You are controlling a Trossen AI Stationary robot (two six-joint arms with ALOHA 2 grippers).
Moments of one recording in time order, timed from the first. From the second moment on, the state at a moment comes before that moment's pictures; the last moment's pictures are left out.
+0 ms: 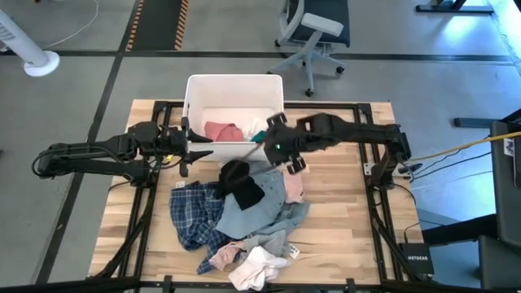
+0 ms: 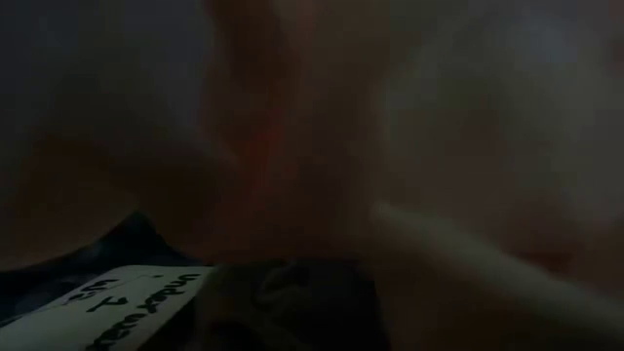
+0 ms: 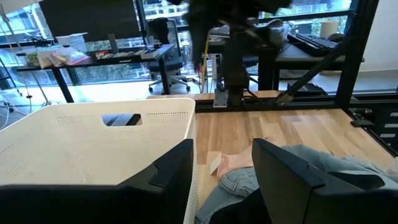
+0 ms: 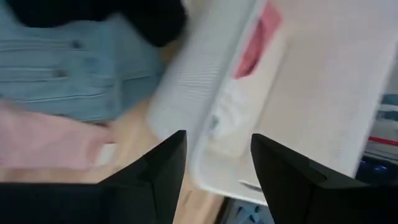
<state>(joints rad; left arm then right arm) 0.14 0.63 0.60 -0.07 0.00 0.10 0.05 1.82 2.03 -1.32 0.32 -0.58</state>
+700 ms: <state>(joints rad) 0.14 0.63 0.60 -0.07 0.00 0.10 0.45 1.83 1.94 -1.30 0.35 -0.29</state>
